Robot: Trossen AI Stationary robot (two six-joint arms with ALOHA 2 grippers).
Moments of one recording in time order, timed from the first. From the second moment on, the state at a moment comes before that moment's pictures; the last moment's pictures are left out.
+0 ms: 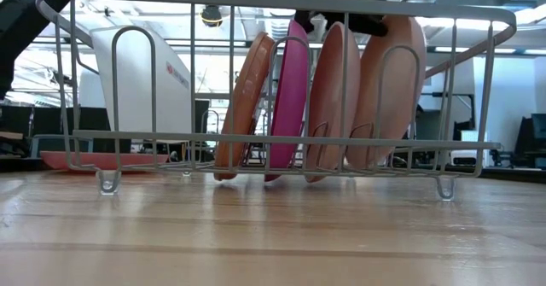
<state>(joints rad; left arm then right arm) 0.08 2.16 2.15 -0.69 0.27 1.21 -0.08 0.86 1.63 -1.07 0.34 0.92</state>
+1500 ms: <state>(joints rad) 0.60 1.58 1.74 -1.47 0.00 -0.33 -0.08 0.86 1.63 -1.16 0.25 0.72</state>
